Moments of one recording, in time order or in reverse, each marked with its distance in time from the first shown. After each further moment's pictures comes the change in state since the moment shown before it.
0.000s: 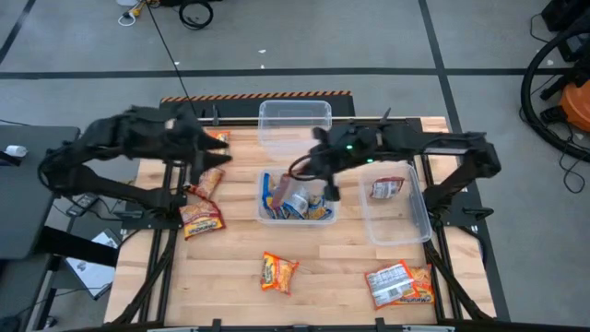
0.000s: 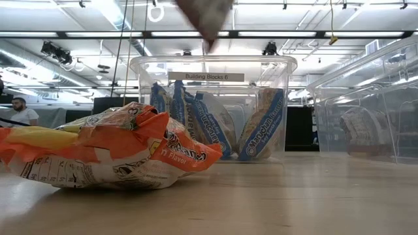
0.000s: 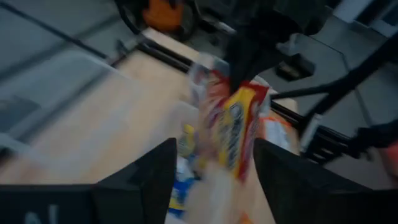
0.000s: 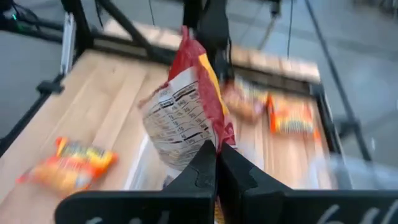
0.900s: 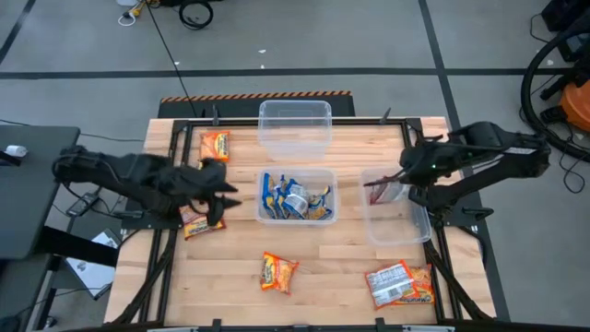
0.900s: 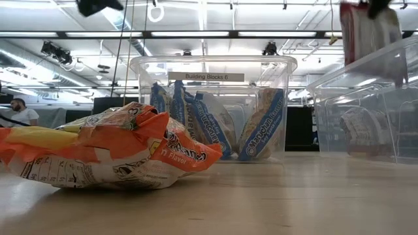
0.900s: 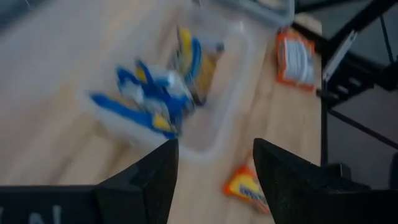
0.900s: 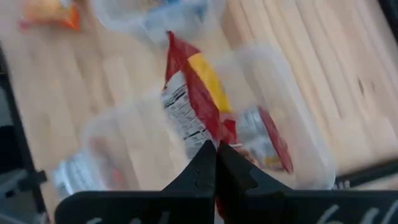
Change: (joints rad) left arm -0.311 -0.046 -0.443 0.133 -0.149 -0.208; right arm 0.137 -0.553 -0.299 -0.851 0.158 0.683
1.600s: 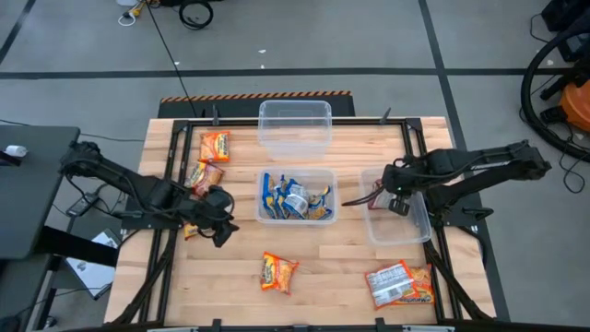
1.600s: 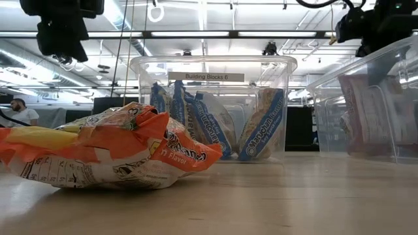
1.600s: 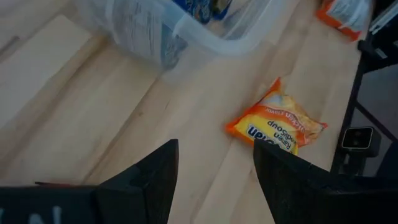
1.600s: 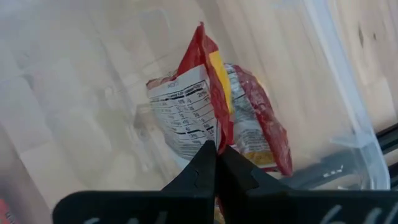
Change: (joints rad) left arm -0.171 0.041 -0.279 0.096 0.006 -0.371; right arm -0.044 -0.029 -0.482 0.238 0.120 -0.018
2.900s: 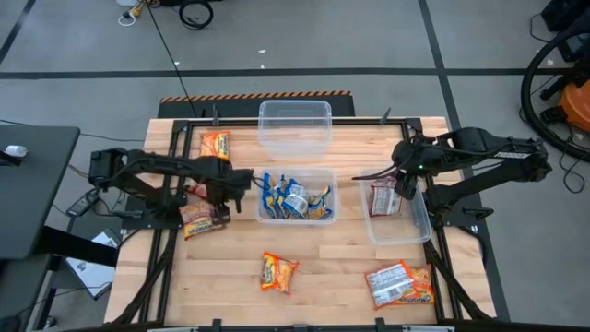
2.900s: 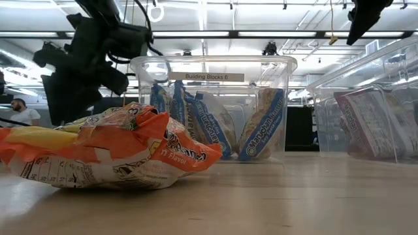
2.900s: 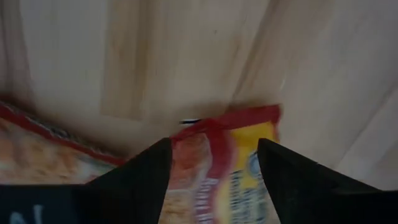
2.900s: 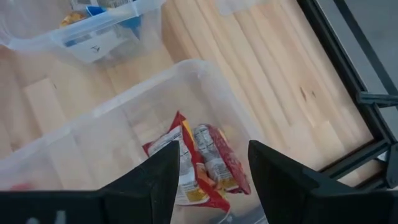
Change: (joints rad) left arm 0.557 0.438 0.041 -0.375 0.382 0.910; right arm -0.031 0.000 0.350 -0.123 0.066 -0.016
